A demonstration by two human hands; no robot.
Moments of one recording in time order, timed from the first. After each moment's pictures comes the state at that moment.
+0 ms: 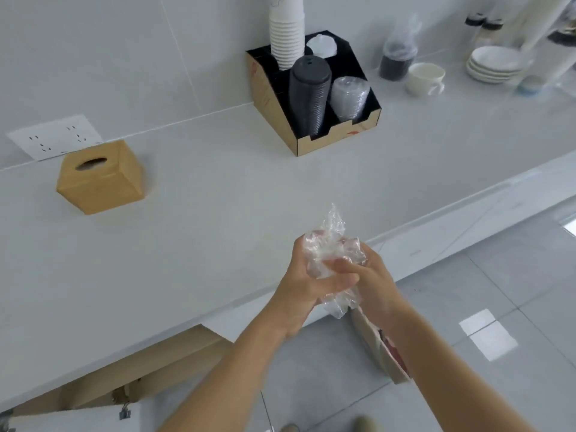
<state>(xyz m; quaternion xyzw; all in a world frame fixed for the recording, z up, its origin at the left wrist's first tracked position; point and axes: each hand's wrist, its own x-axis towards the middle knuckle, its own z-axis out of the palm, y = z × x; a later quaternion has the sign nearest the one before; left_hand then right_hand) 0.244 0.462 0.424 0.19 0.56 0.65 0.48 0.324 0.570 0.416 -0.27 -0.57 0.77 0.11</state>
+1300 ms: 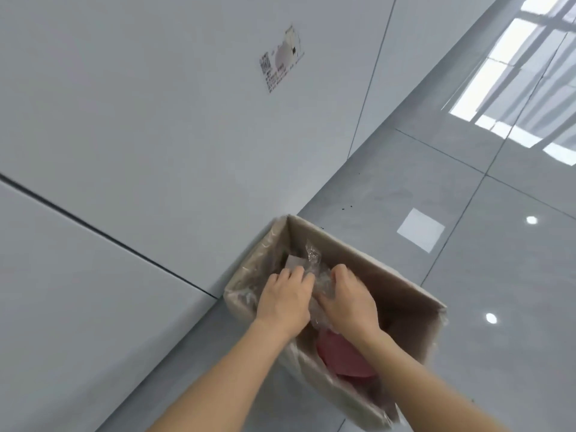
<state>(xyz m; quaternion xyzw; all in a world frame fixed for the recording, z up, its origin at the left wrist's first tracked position) 0.352 0.767 -0.248 0.67 0.73 -0.02 0.15 0.472 0.813 -0.272 -0.55 -0.79 0.27 0.10</state>
